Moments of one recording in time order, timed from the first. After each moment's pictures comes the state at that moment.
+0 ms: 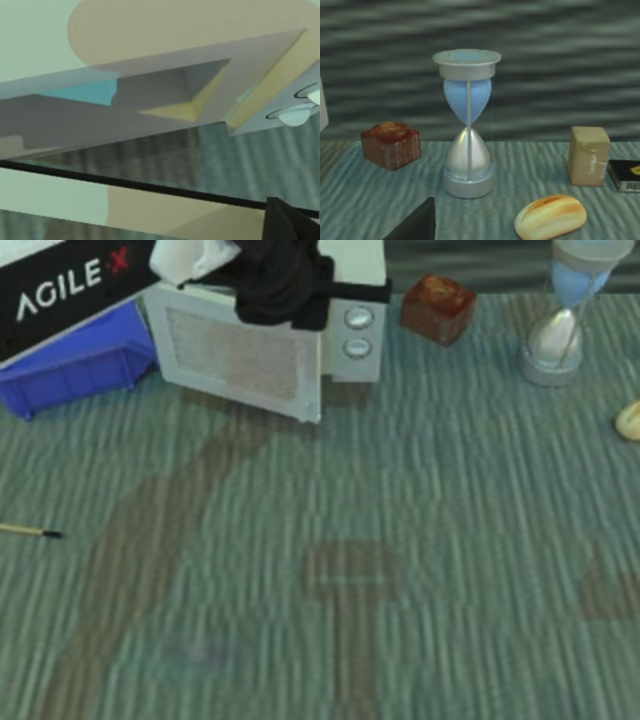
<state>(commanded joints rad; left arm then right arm) -0.56 2.10 1.76 -0.72 -0.16 -0.28 0.00 0.00 0.00 0.00 0.00 0.00</state>
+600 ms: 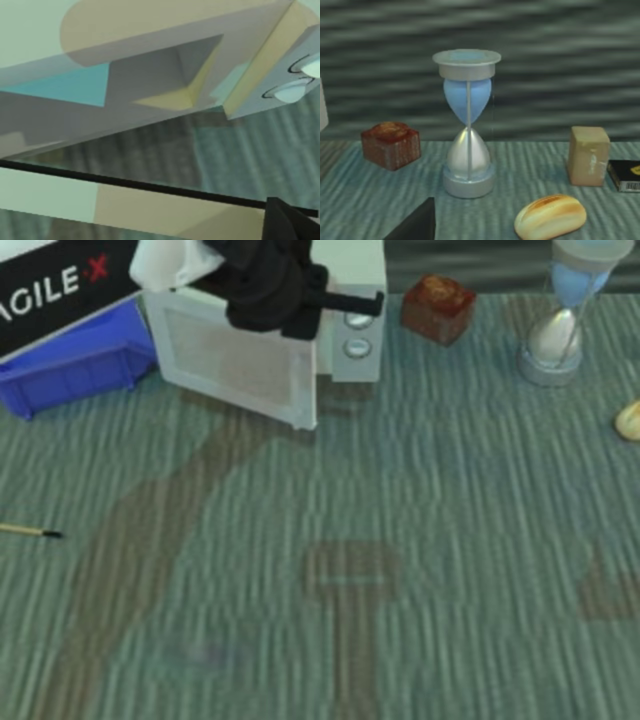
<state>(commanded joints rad) -0.54 2.03 1.70 -0.69 -0.12 -0.21 0.00 0.00 0.00 0.00 0.00 0.00</state>
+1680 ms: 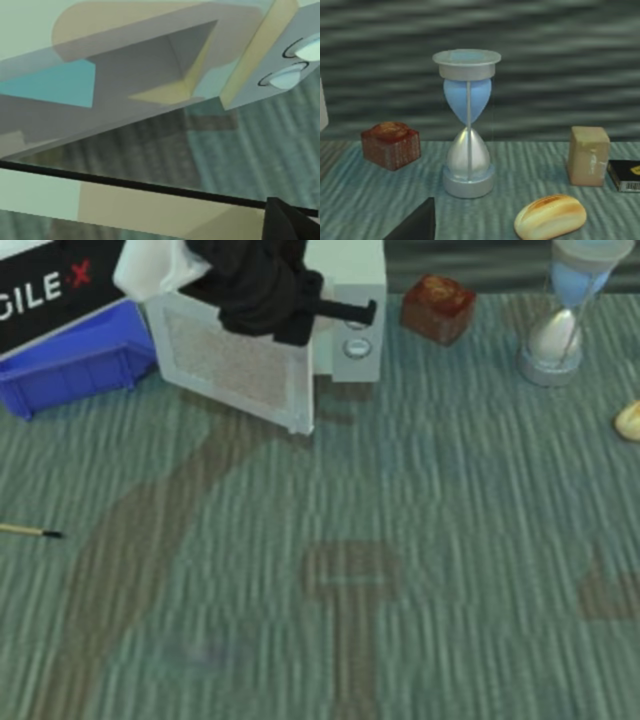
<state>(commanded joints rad) -0.54 2.01 1.62 -0.66 -0.09 -0.16 0.00 0.00 0.00 0.00 0.00 0.00</state>
